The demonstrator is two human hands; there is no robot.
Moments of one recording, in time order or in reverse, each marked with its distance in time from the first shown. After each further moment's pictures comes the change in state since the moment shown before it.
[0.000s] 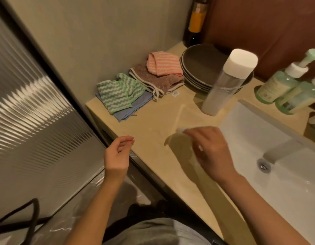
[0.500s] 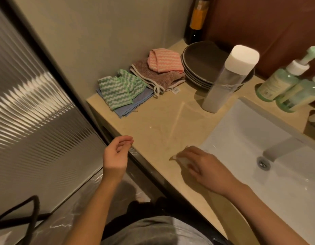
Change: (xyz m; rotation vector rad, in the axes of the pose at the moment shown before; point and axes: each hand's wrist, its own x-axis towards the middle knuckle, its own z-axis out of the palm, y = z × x) left_hand -0.008 -0.004 -0.007 0.038 -0.006 0.015; right_hand -0.036 -0.004 0.001 0.205 -0.646 0.166
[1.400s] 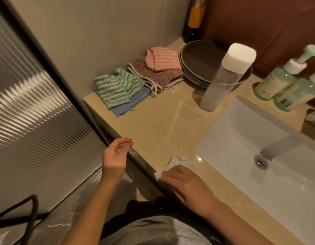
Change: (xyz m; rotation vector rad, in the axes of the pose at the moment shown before) left_hand -0.005 -0.004 0.004 -0.030 -0.029 -0.047; right_hand -0.022 -0.013 0.056 -0.077 0.099 -0.212
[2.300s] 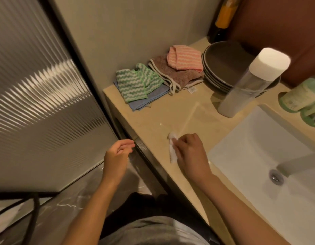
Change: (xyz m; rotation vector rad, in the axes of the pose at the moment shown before) left_hand -0.014 -0.005 -0.023 0.083 0.123 -0.133; right_hand 0.075 0.030 0.010 -0.102 0.242 0.211
